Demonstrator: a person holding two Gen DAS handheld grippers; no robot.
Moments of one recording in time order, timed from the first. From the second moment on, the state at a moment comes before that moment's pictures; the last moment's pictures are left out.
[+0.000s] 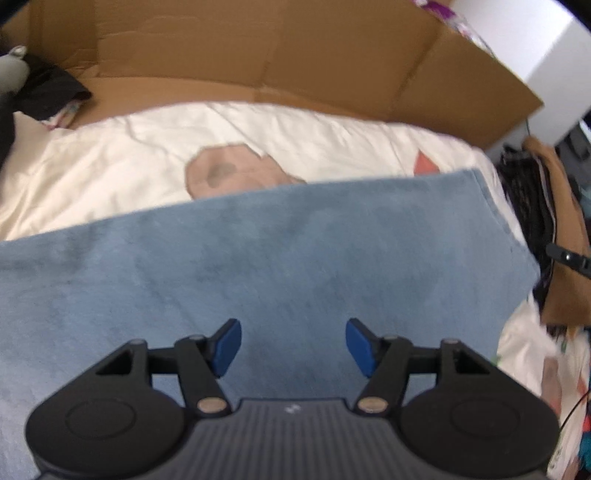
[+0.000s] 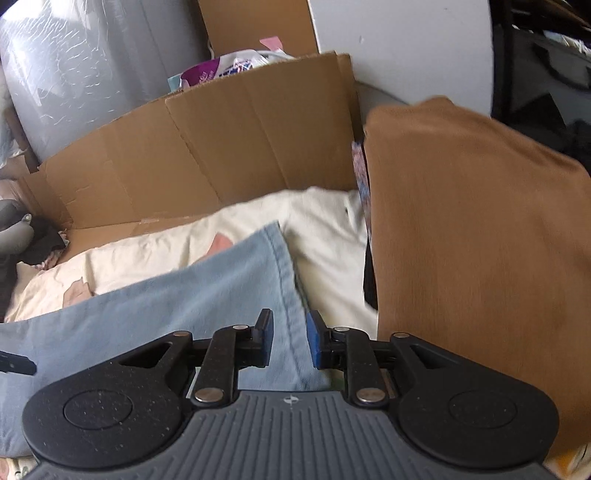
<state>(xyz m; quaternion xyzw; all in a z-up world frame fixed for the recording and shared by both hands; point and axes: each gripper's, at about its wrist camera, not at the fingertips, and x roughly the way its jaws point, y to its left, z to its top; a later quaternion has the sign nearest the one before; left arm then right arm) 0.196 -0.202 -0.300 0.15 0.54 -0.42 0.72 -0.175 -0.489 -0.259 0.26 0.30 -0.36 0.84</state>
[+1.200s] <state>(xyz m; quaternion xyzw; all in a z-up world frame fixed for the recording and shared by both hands) 0.108 -0.281 -0.316 0.22 0.50 -0.53 0.65 -0.193 -0.491 -0.320 0.47 0.22 -0.34 0.79</state>
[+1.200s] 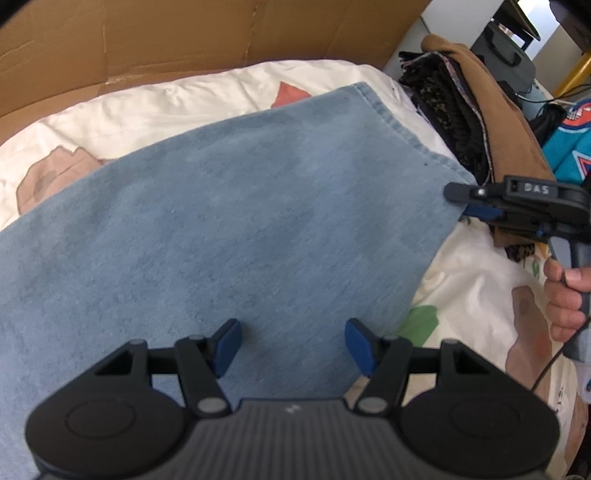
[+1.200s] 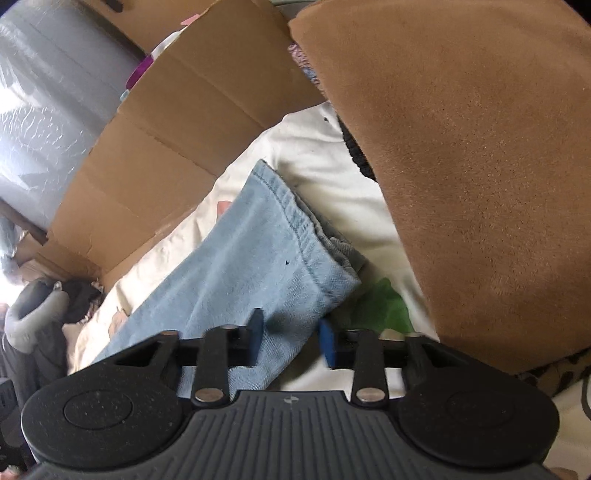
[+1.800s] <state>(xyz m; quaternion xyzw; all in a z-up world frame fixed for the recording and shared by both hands) 0.057 -0.343 -0.315 0.25 0.42 -0.62 0.61 -0.194 -0.503 -0.306 0.47 0.19 -0.34 0.79</state>
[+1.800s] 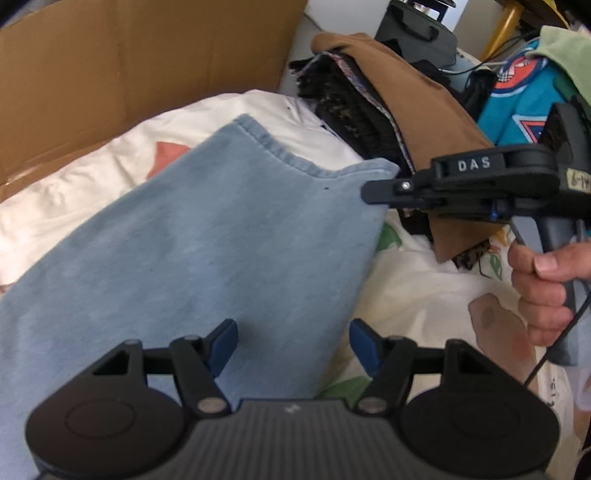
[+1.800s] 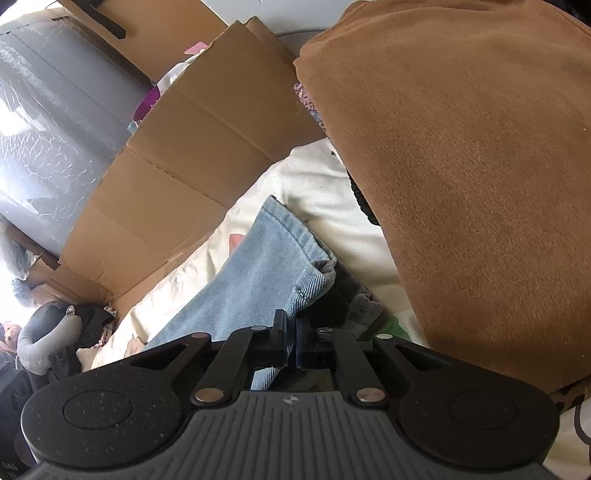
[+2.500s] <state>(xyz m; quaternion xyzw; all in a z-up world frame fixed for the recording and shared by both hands) 0.062 -0.347 -0.299 0.26 0.38 -0.63 0.62 -0.197 -0.494 -0.299 0.46 0.19 -0.33 0.80</state>
